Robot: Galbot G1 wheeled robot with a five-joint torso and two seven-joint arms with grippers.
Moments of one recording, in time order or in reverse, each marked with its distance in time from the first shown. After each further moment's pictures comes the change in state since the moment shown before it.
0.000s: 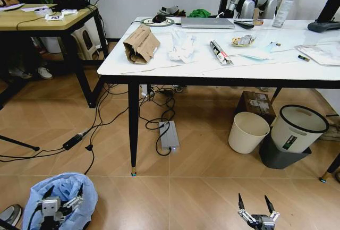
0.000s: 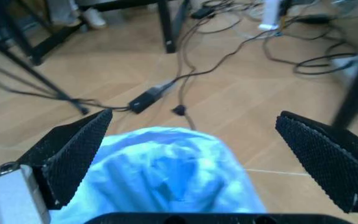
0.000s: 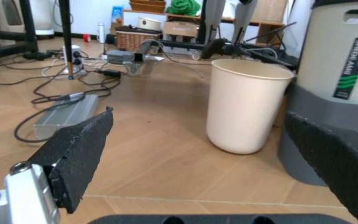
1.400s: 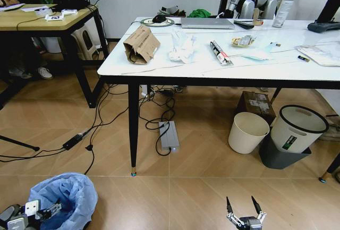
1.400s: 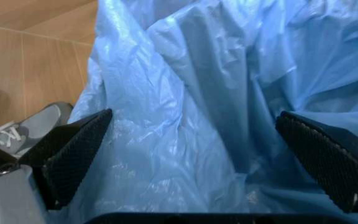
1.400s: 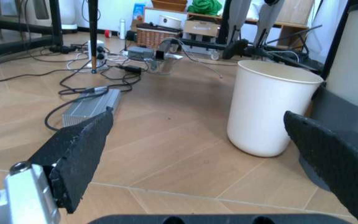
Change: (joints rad) left arm -0.269 0.110 -0.015 0.437 -0.105 0.252 0.040; right arm -0.028 0.000 -0.041 0.008 -0.065 0.025 0.007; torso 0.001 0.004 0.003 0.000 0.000
